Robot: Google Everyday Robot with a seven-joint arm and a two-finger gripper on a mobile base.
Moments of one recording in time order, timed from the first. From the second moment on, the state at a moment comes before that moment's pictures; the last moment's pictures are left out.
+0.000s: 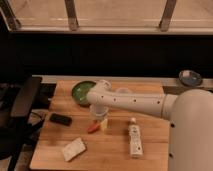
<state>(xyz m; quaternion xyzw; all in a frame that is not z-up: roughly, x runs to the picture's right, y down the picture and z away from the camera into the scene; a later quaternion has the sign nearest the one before) -0.034 0.201 0.833 -0.34 -0.16 -0.29 0.88</state>
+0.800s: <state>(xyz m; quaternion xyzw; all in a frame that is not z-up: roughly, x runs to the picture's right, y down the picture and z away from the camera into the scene) -0.040 0.205 0.844 -0.34 -0.15 -0.30 0.88</state>
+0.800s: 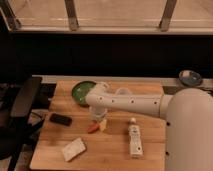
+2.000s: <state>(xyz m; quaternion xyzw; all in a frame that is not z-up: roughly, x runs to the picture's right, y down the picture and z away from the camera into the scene) -0.044 0.204 0.853 -0.34 -0.14 -0.31 0.88</state>
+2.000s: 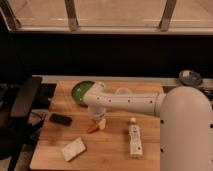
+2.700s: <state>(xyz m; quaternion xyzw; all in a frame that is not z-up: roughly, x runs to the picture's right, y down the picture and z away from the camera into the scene) -0.047 0.201 0.855 -0.34 -0.13 -0.32 0.88</state>
